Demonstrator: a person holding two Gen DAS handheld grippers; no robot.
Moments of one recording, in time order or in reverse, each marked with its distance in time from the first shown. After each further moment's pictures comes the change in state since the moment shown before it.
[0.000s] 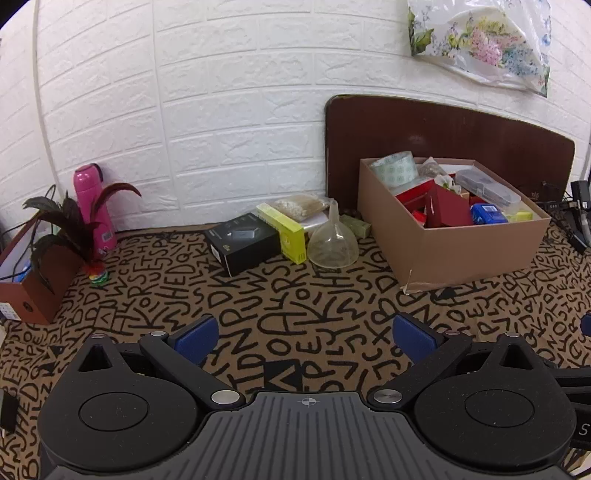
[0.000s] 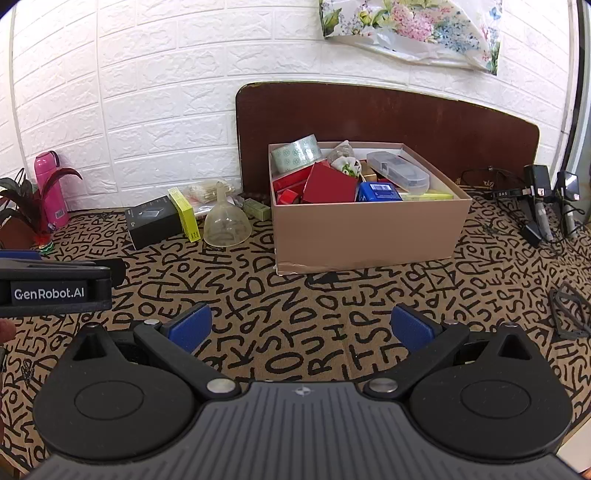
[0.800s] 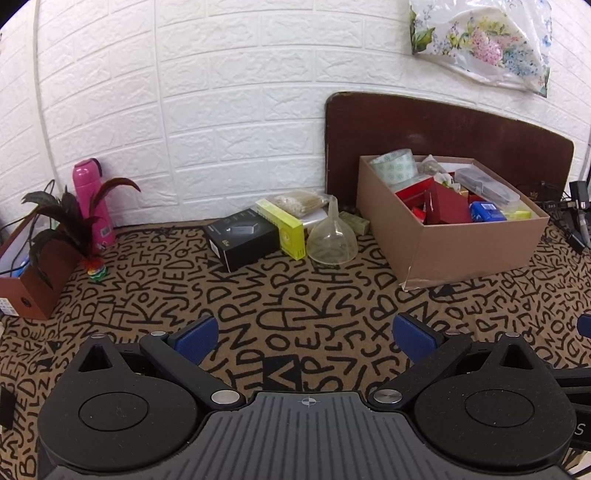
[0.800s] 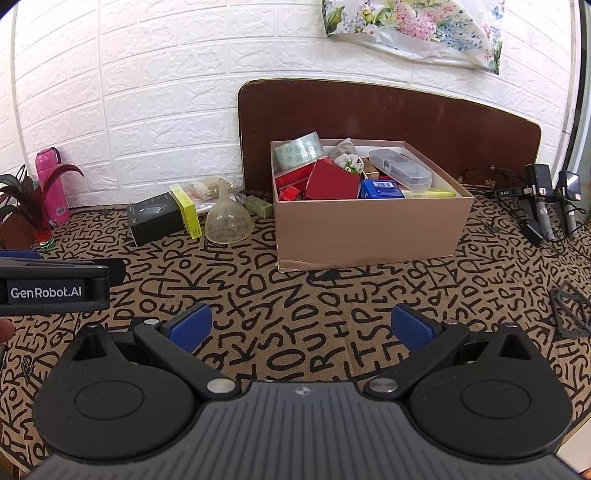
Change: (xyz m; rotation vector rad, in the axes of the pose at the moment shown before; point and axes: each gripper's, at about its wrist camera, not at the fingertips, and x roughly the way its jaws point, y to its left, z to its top) left arm 0.001 0.003 0.001 -0.003 0.013 -0.010; right arm -0.014 -0.005 -0.017 -0.013 0.019 -0.005
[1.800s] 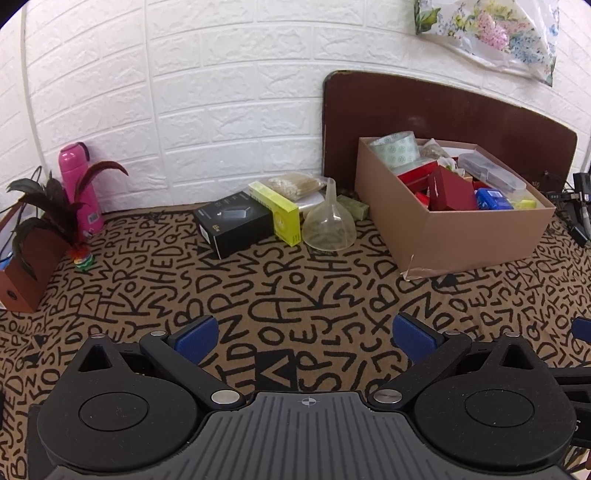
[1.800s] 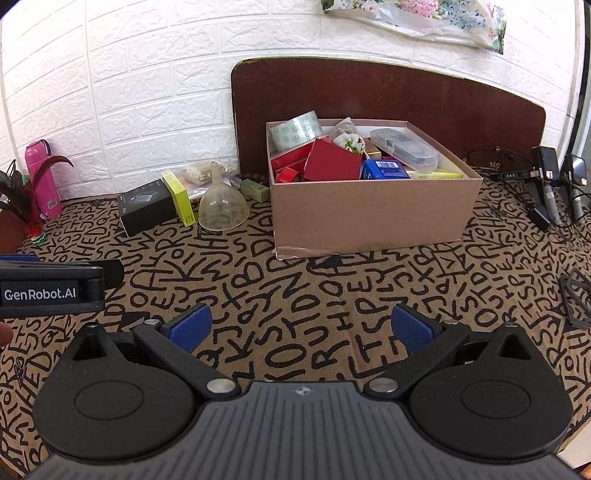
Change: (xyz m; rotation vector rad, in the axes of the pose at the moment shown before) left arm 0.029 0.005 0.002 -0.009 0.058 -0.026; right arm 0.027 0.002 0.004 0.024 0.065 -0.001
